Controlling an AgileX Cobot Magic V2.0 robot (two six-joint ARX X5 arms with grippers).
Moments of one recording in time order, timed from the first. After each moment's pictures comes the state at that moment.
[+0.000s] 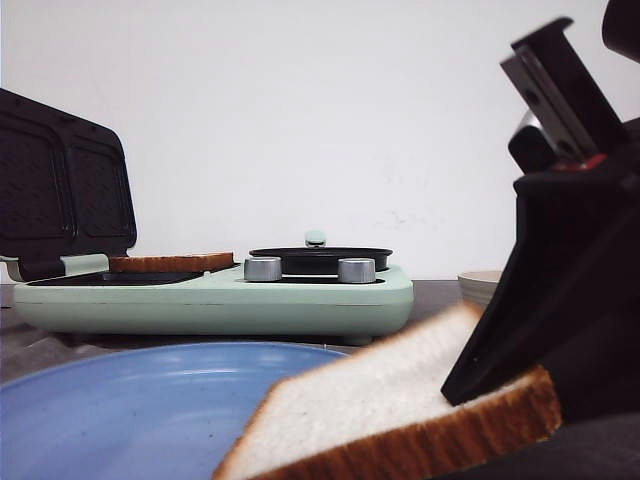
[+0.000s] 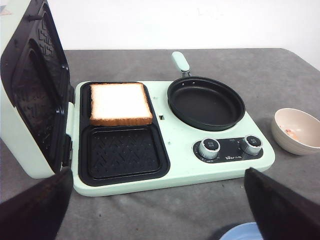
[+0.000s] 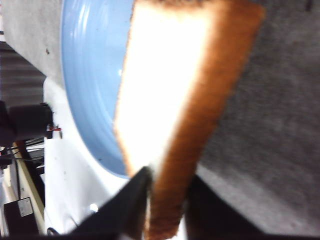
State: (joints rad) left arm -0.30 0.51 0.75 -0.56 0.07 -0.12; right arm 0.73 1.05 0.31 -0.08 -0.63 0.85
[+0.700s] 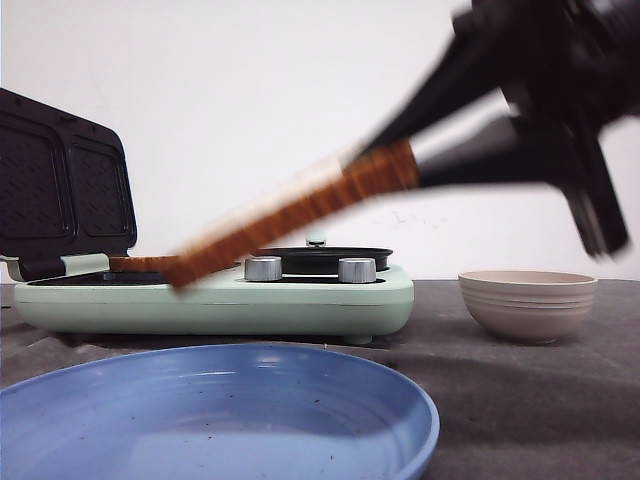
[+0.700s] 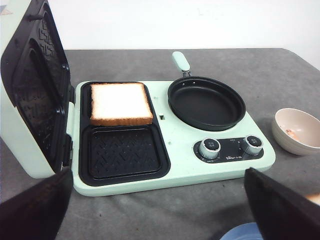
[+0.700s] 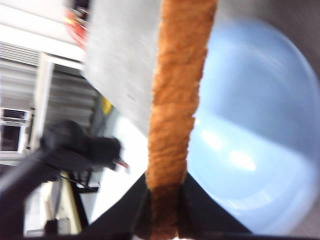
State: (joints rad) left arm -0.30 0.51 0.75 -0.55 0.07 -0.12; right arm 0.73 1.00 0.46 0.05 -0.63 0.90
